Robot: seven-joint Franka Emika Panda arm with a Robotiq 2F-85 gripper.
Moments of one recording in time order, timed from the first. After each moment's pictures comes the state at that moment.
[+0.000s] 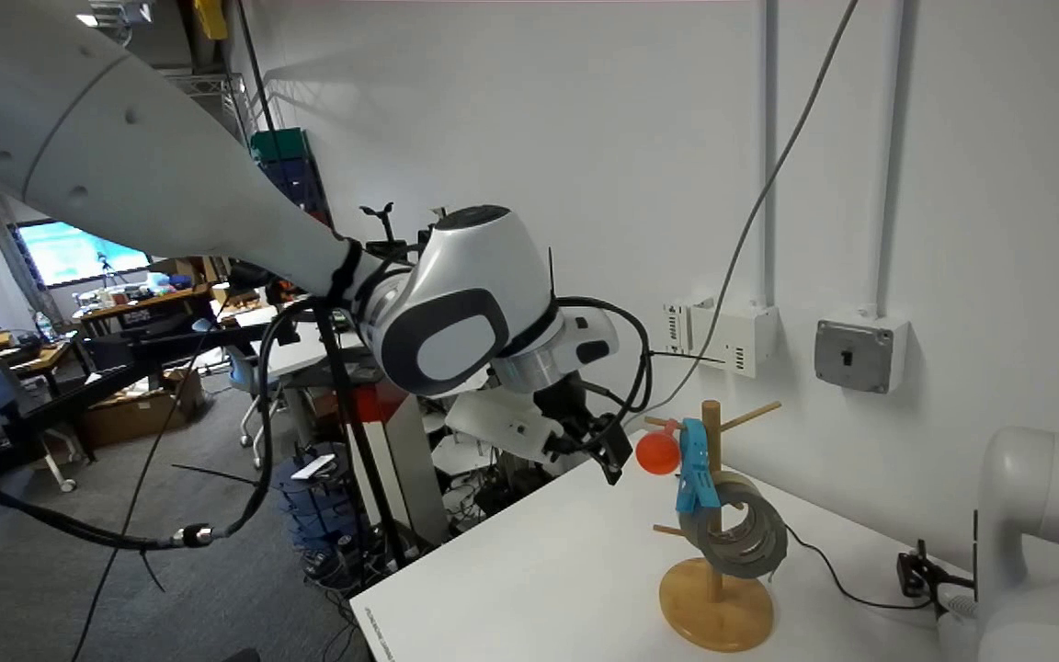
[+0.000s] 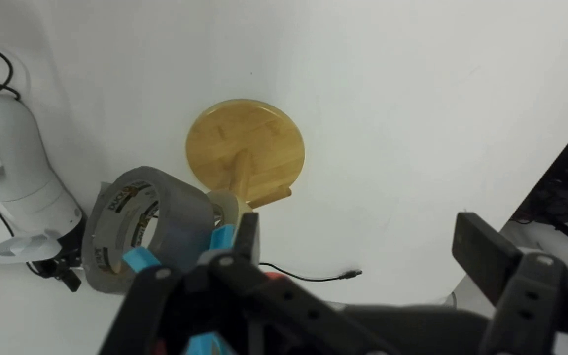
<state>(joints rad) 0.00 0.13 0.00 -2.24 0.15 2.69 -0.35</state>
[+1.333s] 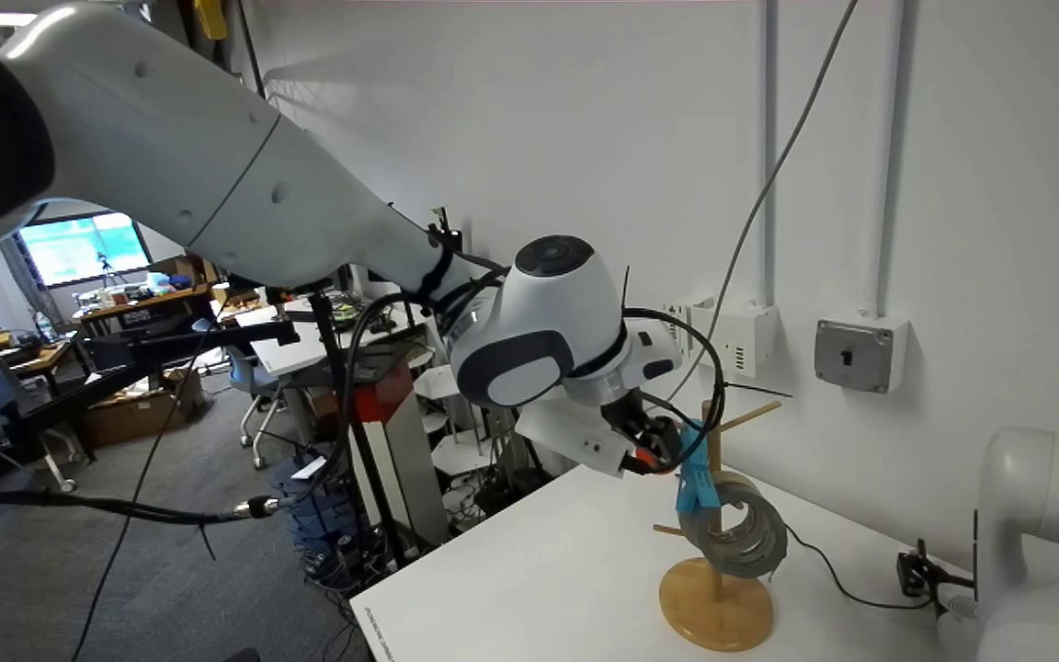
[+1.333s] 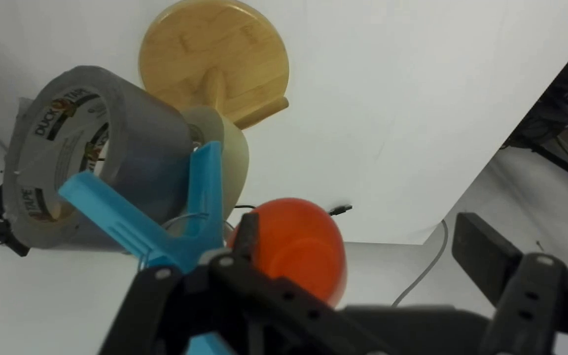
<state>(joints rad) -0.19 0.37 0.19 -2.01 0.41 2.78 -0.59</state>
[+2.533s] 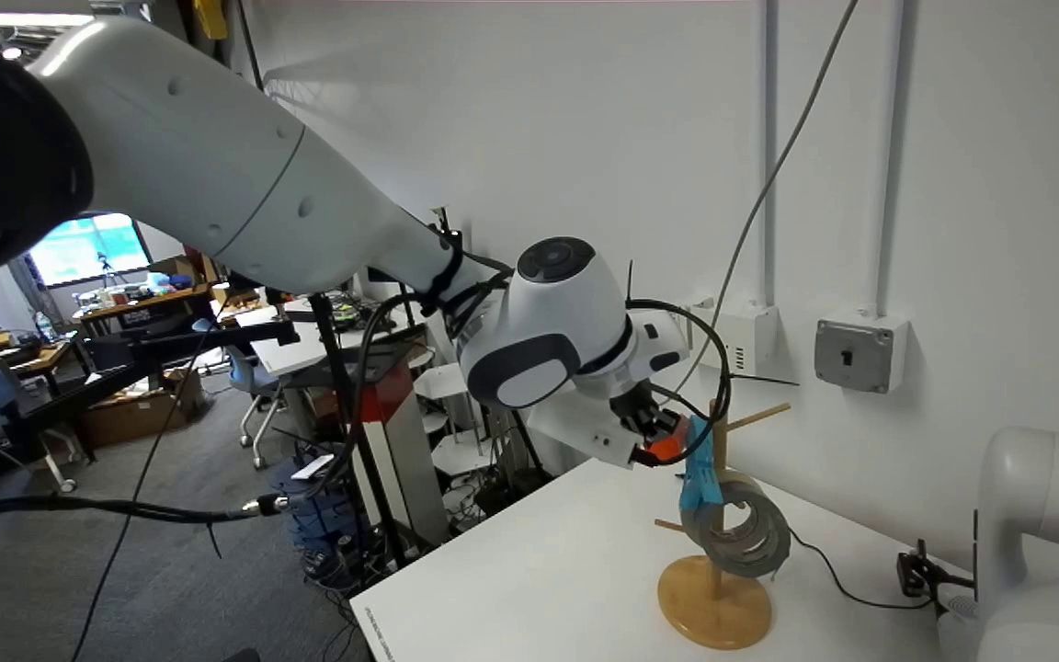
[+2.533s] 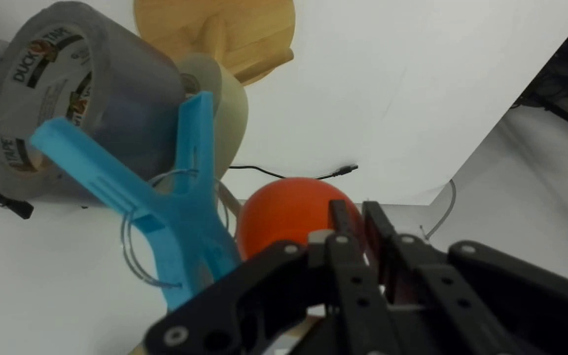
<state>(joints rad) -0.26 0.42 0.28 -1.97 0.42 2.87 -0.59</state>
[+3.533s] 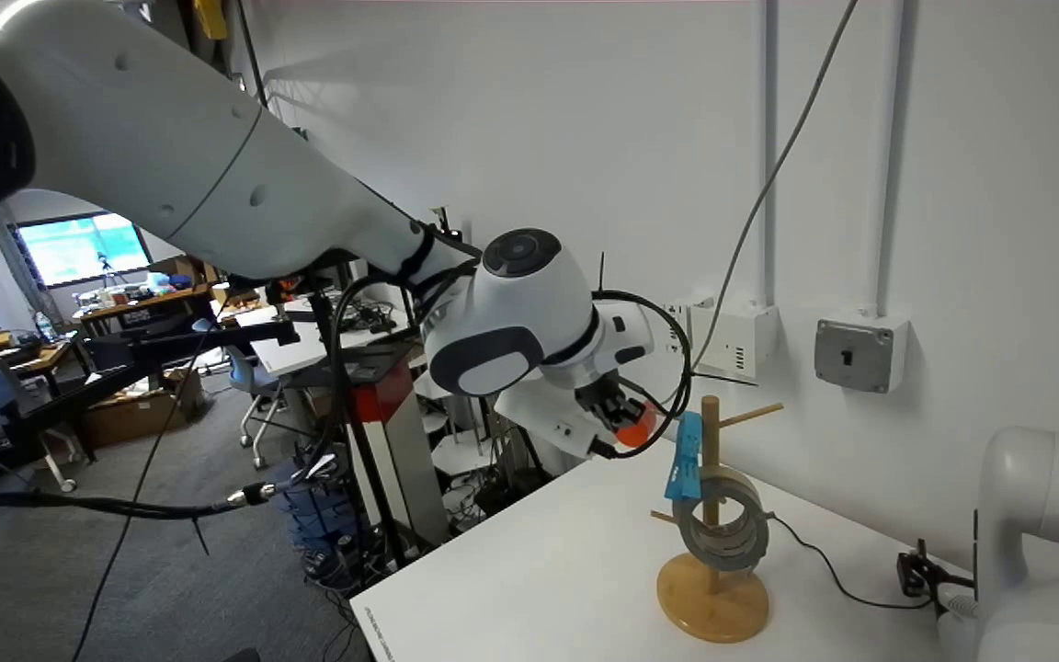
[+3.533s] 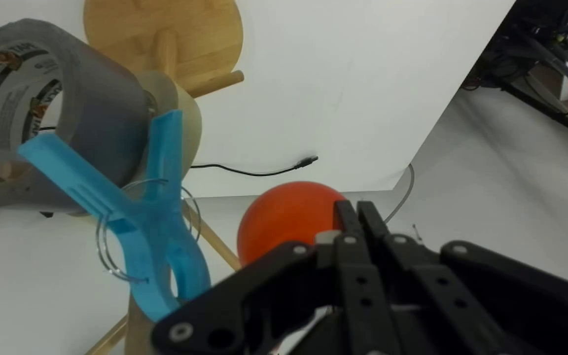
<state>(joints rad) -0.33 0.34 0.41 -2.06 0.52 2.89 -0.61</state>
